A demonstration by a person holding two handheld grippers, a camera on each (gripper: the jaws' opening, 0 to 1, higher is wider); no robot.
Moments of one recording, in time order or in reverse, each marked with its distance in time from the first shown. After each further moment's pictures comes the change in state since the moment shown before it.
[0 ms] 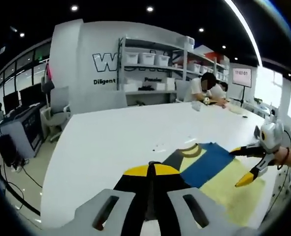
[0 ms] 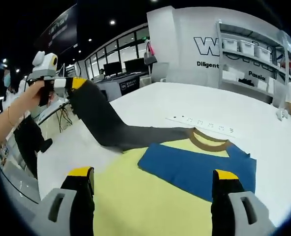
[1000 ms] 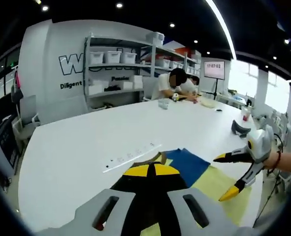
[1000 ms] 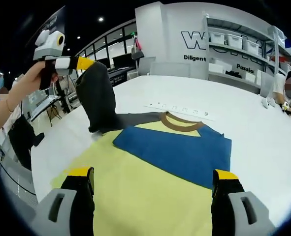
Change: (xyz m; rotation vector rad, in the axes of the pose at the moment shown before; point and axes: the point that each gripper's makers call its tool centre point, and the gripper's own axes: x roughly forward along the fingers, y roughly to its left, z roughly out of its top) left arm 0.071 -0.125 0.028 0.104 0.015 -0.232; right arm -0.040 -0.055 -0.042 0.040 0.050 -0.082
